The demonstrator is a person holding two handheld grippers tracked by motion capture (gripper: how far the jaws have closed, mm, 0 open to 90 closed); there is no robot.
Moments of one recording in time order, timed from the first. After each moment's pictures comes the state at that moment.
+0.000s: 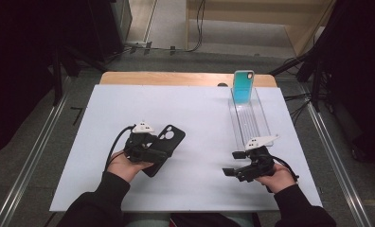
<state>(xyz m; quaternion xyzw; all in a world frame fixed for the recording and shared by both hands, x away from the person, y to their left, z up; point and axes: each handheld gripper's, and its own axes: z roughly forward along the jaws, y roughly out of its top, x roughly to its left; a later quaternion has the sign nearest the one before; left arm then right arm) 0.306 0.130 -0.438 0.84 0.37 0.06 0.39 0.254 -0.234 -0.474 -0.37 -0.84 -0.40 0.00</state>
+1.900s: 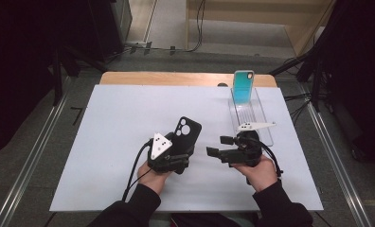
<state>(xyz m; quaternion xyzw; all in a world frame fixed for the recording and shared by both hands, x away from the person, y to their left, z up) 0.270 0.077 -0.471 0.74 0.37 0.20 0.53 0.267 -0.190 -0.425 -0.45 -0.76 -0.48 0.00</state>
